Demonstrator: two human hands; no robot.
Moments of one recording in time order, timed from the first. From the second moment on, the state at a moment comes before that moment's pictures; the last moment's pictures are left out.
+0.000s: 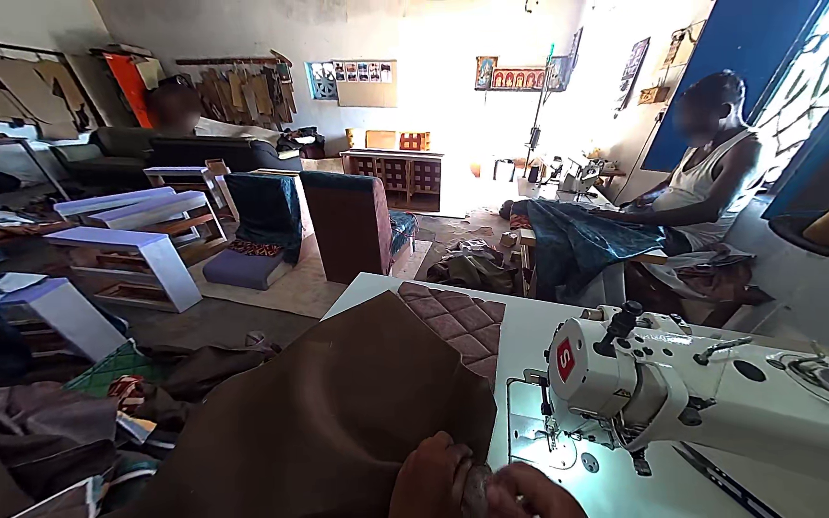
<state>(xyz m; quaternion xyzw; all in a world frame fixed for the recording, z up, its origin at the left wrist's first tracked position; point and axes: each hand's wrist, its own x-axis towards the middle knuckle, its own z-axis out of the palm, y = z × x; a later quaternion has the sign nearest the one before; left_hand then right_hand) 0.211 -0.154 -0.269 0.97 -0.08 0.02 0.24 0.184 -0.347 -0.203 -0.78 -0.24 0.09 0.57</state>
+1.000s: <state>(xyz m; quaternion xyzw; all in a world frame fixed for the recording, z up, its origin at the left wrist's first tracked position) 0.202 -0.170 -0.270 0.97 -0.01 0.03 0.24 0.284 -0.313 -0.241 -0.92 -0.05 0.17 0.34</state>
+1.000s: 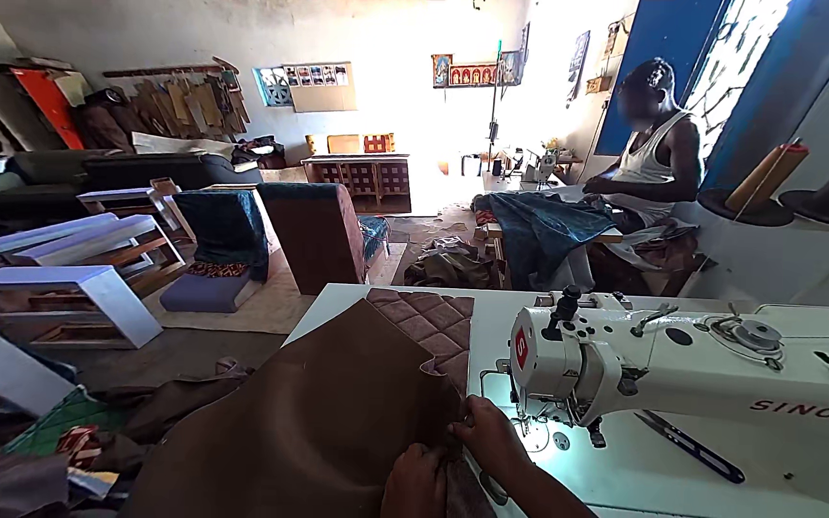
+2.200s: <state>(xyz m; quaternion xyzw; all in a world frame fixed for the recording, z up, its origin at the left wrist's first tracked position) 0.187 -0.181 -0.295 0.96 -0.06 0.26 -0.01 0.293 -0.321 -0.291 -0.89 -0.19 0.00 0.41</state>
